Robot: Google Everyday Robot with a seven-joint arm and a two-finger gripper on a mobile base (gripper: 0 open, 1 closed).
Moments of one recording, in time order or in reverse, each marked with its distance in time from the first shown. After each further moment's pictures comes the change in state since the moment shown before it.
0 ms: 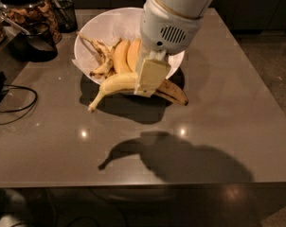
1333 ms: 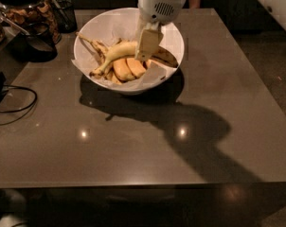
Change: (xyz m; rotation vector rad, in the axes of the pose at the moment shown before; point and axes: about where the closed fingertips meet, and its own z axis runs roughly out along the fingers) arm 0.002 -0.120 0.018 0.095 0.007 -0.070
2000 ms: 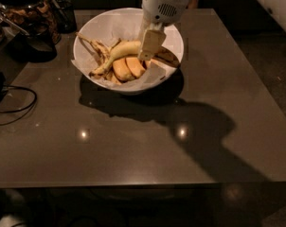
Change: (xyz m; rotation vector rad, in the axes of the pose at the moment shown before) arm 0.005 -0.007 0.005 0.000 -0.011 0.014
